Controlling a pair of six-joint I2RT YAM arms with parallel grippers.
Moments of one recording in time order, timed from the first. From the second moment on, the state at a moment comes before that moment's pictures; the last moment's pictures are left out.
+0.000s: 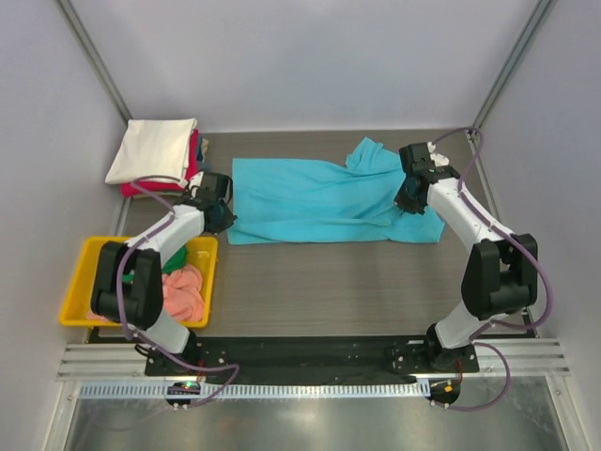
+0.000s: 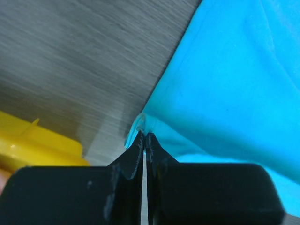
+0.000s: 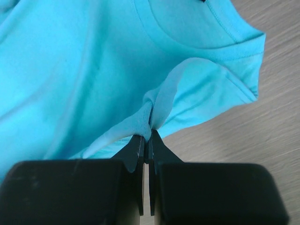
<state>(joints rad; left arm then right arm) -0.25 1.54 0.99 -0.44 -0.26 -0.77 0.19 1.58 1.25 -0.73 0.29 0.67</state>
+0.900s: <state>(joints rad) -0.22 2.11 1.74 -0.72 -0.23 -0.60 0.04 2.14 1.86 -0.82 0.32 0.57</state>
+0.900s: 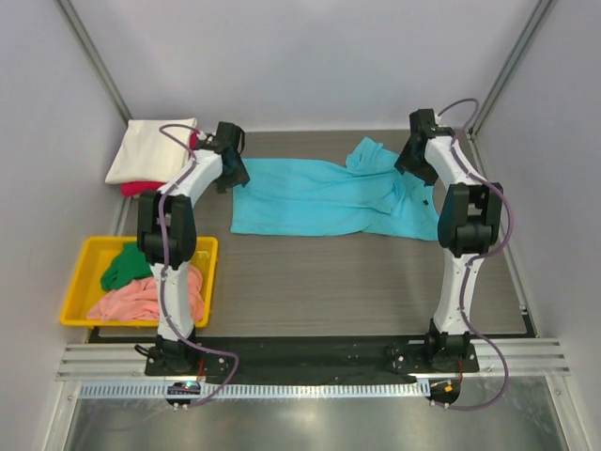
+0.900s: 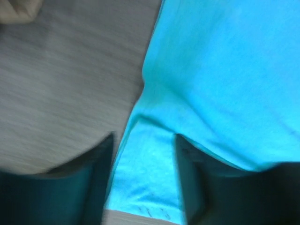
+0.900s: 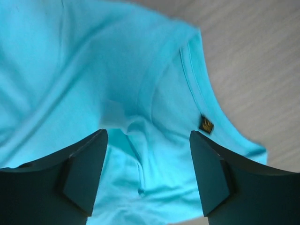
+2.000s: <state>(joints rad) -0.23 1.64 0.86 -0.11 -0.06 -0.88 -0.23 1.62 0.86 -0.27 -0.08 0.73</state>
